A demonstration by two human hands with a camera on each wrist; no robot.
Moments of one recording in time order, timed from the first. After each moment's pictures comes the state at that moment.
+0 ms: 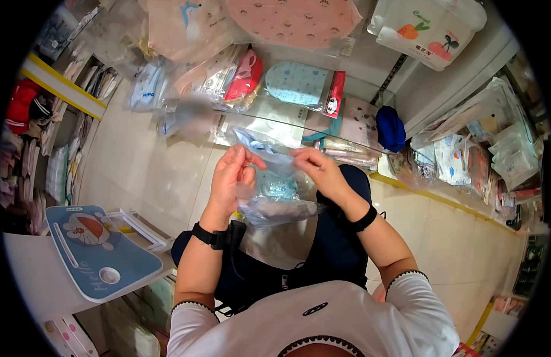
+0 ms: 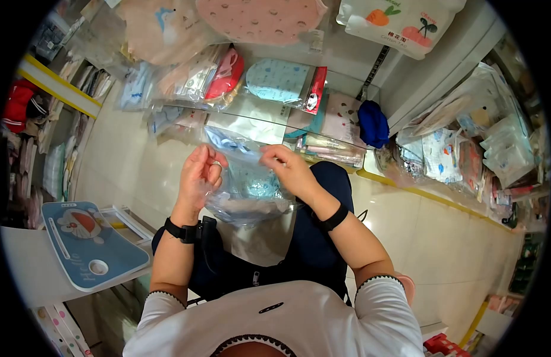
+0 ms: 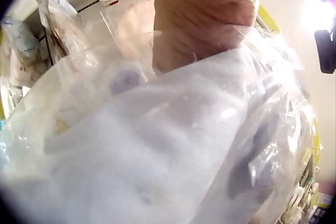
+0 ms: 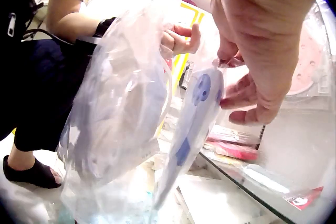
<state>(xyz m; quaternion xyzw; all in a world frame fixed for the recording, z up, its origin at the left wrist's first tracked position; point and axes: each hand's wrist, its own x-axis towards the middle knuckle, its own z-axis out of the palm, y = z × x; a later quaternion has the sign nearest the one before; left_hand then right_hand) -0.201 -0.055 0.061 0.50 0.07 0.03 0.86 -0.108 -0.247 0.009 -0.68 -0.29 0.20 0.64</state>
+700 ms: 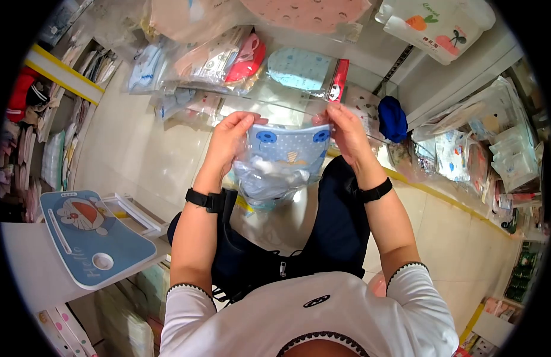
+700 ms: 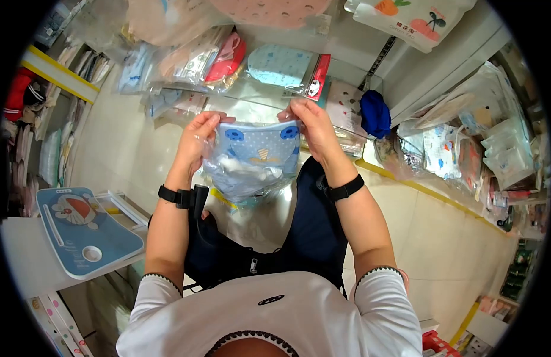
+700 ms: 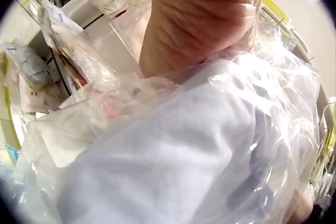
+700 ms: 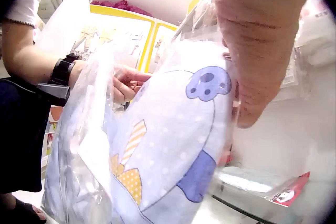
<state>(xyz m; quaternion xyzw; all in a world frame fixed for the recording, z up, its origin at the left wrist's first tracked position) -0.169 -0.035 0.055 0.62 0.14 0.04 0.77 -0.066 -0.258 0.037 -0.52 -0.11 0.26 0.81</state>
